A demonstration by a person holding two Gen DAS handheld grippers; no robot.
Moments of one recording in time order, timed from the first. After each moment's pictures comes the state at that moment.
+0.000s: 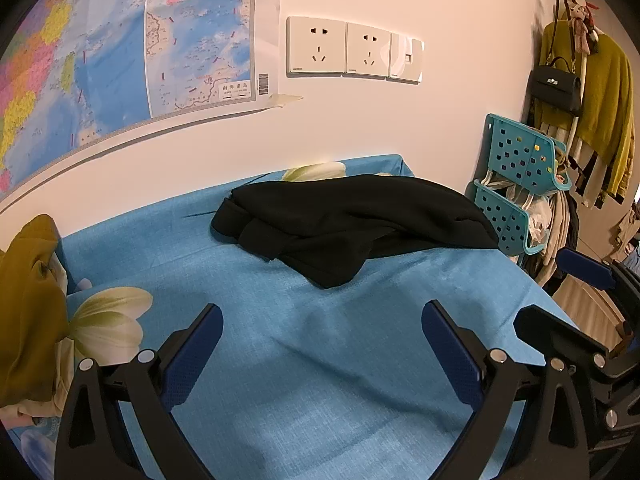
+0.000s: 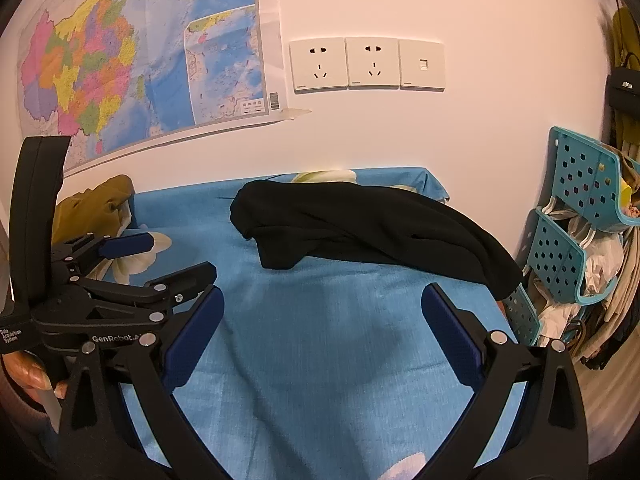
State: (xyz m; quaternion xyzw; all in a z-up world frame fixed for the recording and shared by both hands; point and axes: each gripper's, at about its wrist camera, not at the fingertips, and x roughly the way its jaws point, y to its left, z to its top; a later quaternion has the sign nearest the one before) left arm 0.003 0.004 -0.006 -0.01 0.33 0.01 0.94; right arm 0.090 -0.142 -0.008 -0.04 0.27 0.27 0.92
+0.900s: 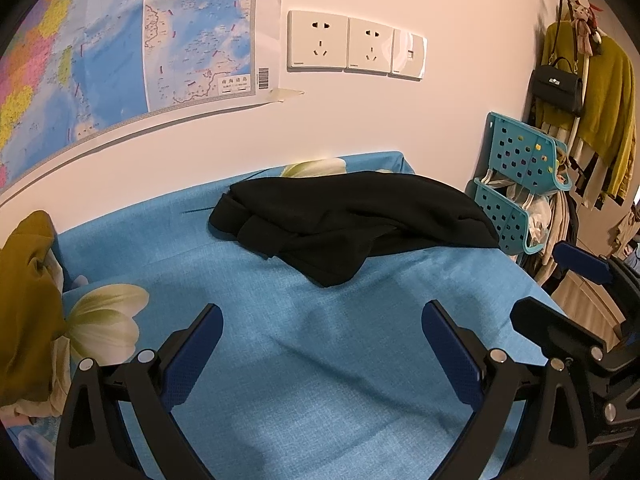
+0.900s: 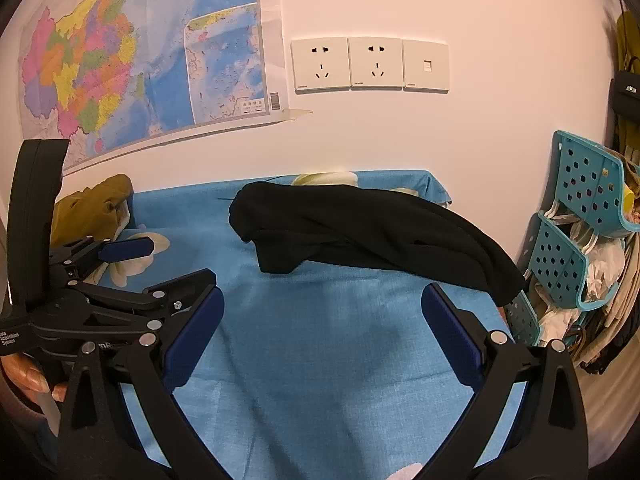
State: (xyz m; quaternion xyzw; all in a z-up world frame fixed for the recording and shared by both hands) left arm 0.009 0.007 -0.006 -0.02 0.34 0.01 0.94; right arm 0.096 -0.139 -0.007 -0.04 0.27 0.27 0.92
